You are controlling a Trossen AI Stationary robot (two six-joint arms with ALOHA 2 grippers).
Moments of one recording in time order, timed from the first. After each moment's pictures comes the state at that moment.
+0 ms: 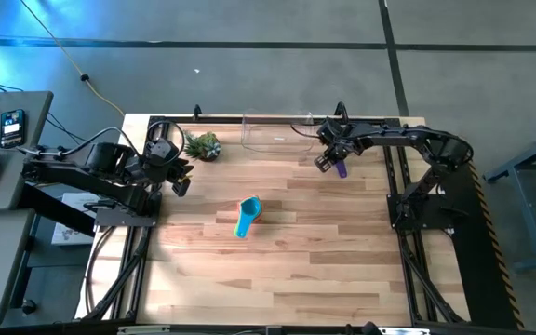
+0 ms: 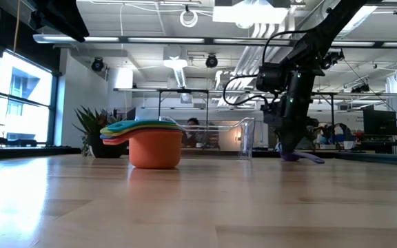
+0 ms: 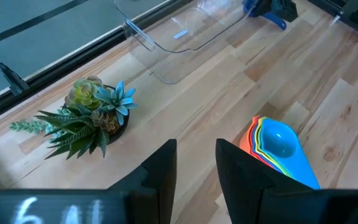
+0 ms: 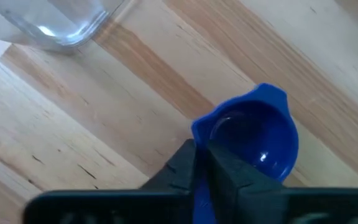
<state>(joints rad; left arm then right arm) -0.13 0.81 1.01 -1.10 -0.57 -0.76 -0.63 1.65 0.89 -0.51 0.12 0.21</state>
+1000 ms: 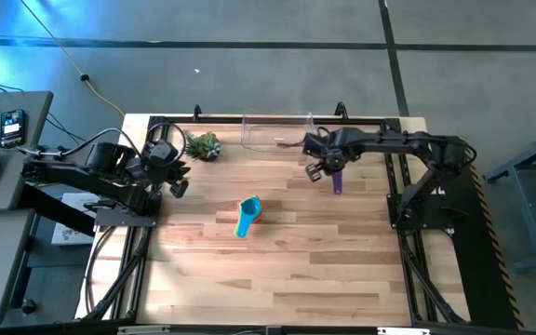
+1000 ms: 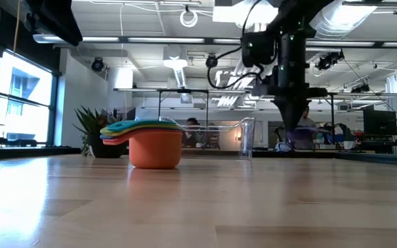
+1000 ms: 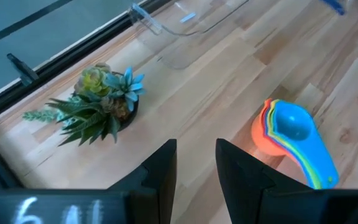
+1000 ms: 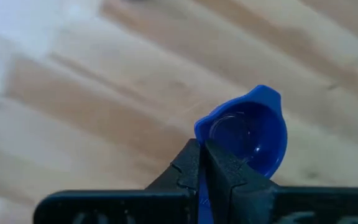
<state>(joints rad) -0.13 0.81 1.01 -1.17 -0.55 -0.75 -0.35 1.65 1.15 -0.99 0.15 0.74</state>
